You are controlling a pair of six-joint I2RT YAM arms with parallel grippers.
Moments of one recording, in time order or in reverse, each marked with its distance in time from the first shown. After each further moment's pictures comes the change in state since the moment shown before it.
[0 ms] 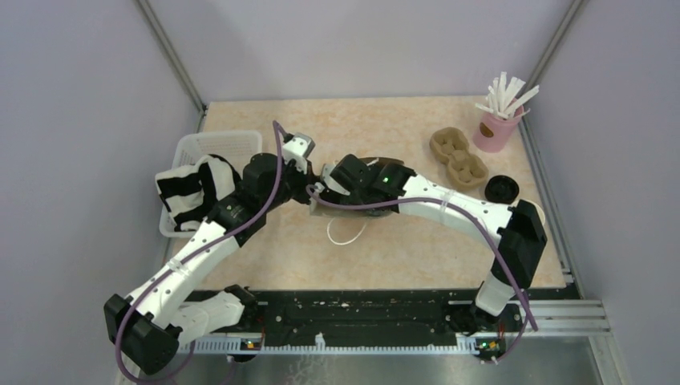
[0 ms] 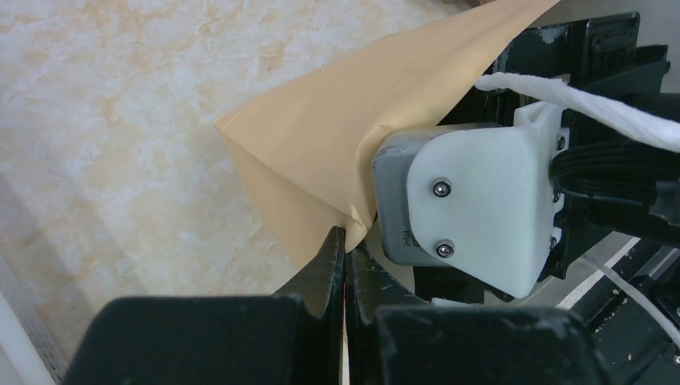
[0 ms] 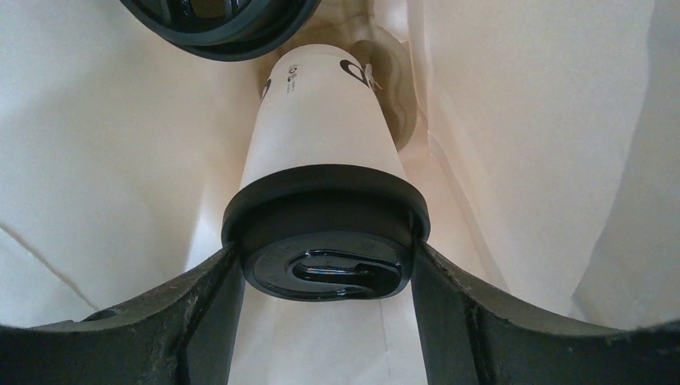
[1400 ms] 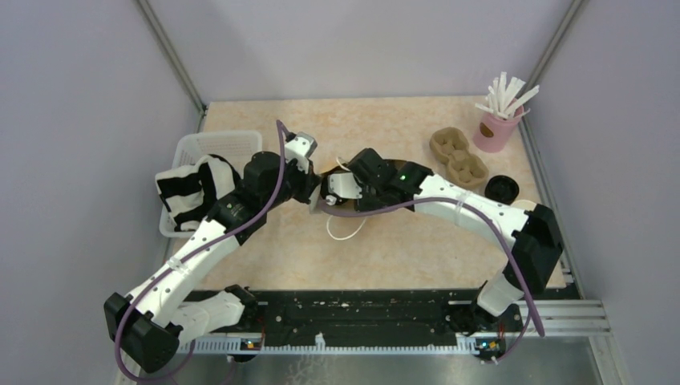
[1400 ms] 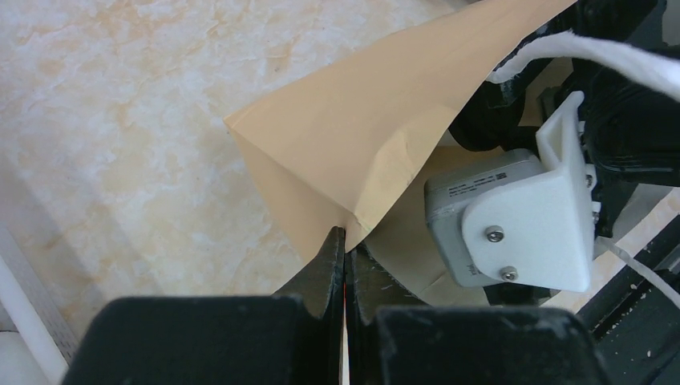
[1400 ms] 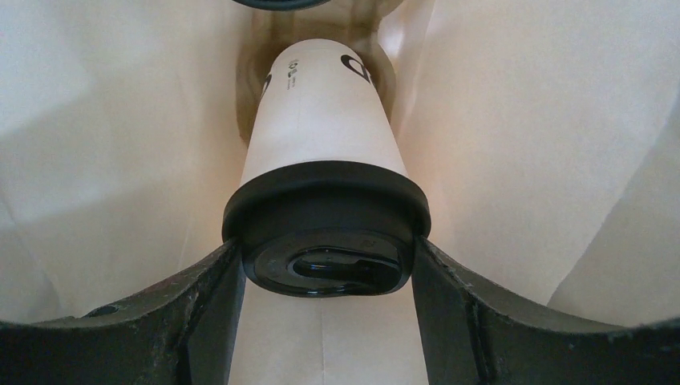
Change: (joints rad) left arm -0.005 0.011 0.025 -0.023 -0.018 0.047; right arm -0.085 -0.090 -0.103 0.101 -0.143 -0.429
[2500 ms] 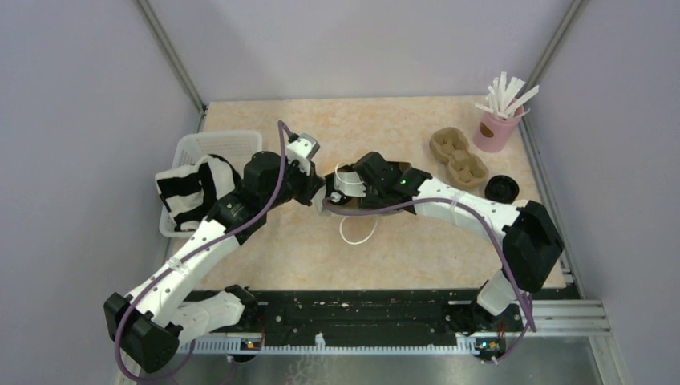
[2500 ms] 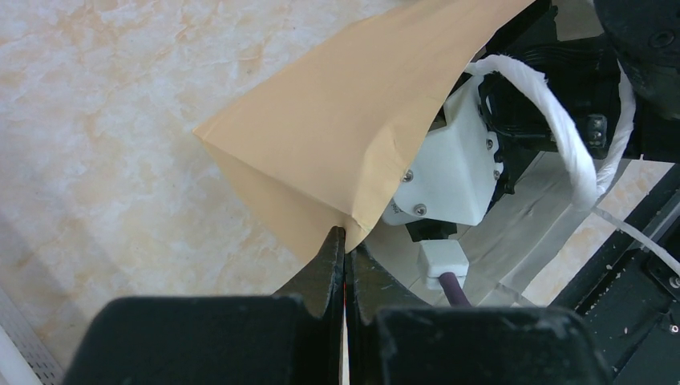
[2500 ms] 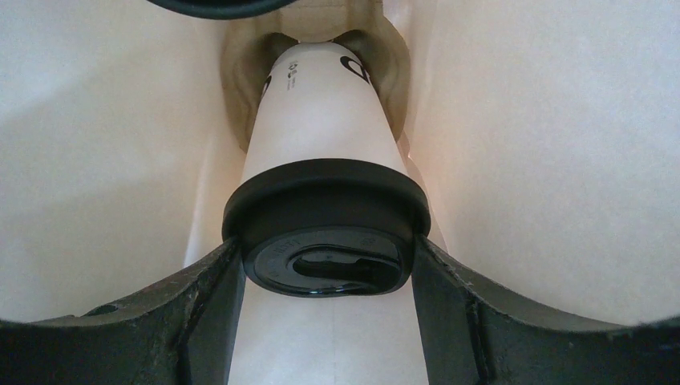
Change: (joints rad) left arm 0.000 0.000 0.001 0.000 0.070 0.004; right arm -0.056 0.013 -0.145 0.206 0.048 -0.016
